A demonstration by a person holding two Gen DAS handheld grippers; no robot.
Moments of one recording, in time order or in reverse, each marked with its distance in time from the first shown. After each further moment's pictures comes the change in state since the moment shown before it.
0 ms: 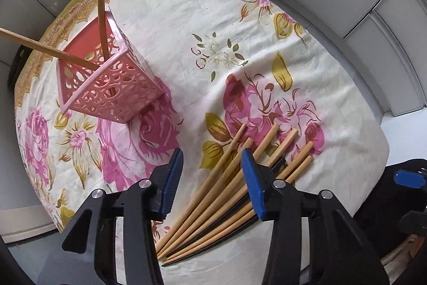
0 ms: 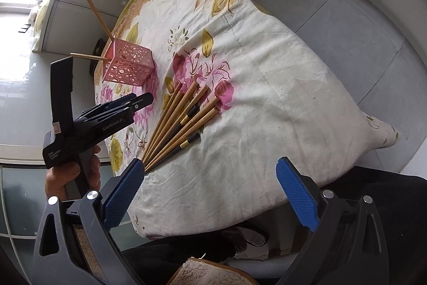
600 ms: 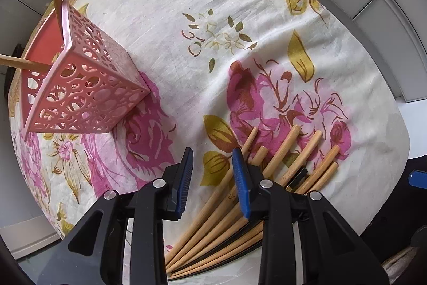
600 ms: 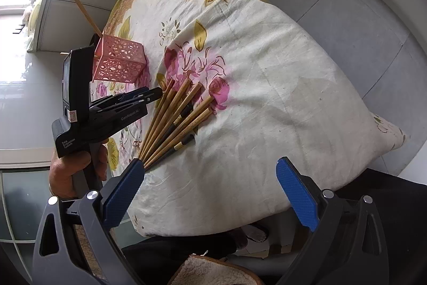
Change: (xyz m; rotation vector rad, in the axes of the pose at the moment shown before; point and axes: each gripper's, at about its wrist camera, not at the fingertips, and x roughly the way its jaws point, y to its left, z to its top) left arm 0.043 -0.005 0.021 0.046 0.088 0.022; right arm 0.020 -0.008 0.013 0.023 0.061 0.001
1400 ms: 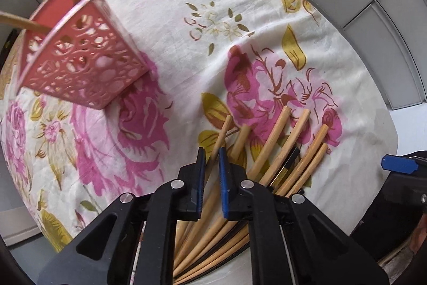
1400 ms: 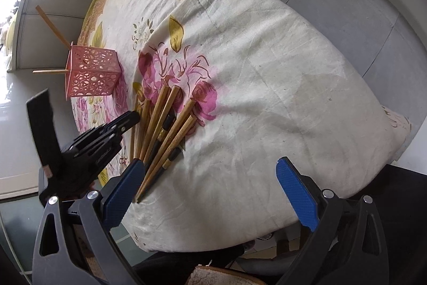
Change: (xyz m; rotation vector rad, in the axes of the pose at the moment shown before) left arm -0.014 0.017 -0.029 -0.059 -0.070 -0.095; right arm 0.039 0.002 0.018 0.119 0.026 -0.076
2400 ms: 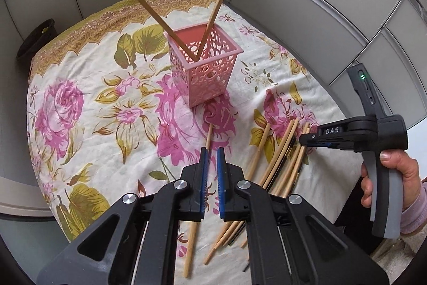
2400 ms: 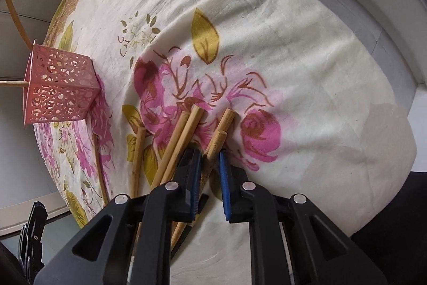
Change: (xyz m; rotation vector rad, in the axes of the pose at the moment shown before) left arm -0.092 0.084 -0.088 -0.122 -0.298 -0.075; right arm 0.062 0.075 0.022 0.026 -0.092 -0.252
